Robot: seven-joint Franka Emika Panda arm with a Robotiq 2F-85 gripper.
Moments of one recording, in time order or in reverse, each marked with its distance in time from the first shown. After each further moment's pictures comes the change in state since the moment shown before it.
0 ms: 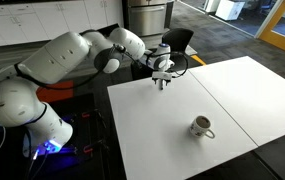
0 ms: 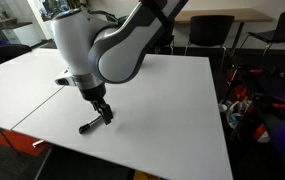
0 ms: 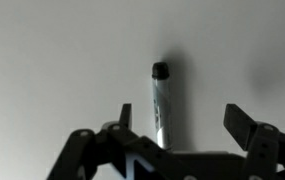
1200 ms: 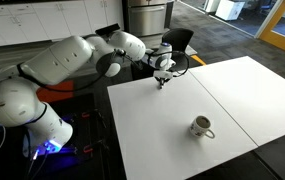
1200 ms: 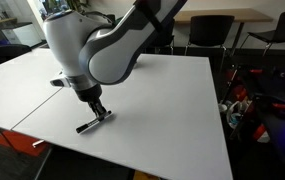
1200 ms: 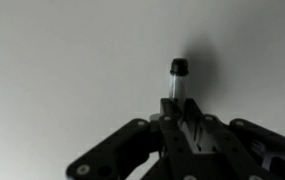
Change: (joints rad) arm 0.011 0.065 0.005 0.129 0.001 -0.079 -0.001
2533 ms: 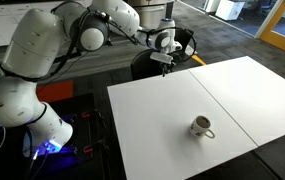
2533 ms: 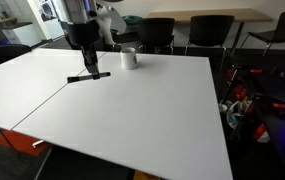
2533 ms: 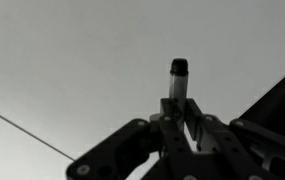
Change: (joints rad) arm -0.030 -0.445 -0.042 -0.381 0.019 0.000 0.371
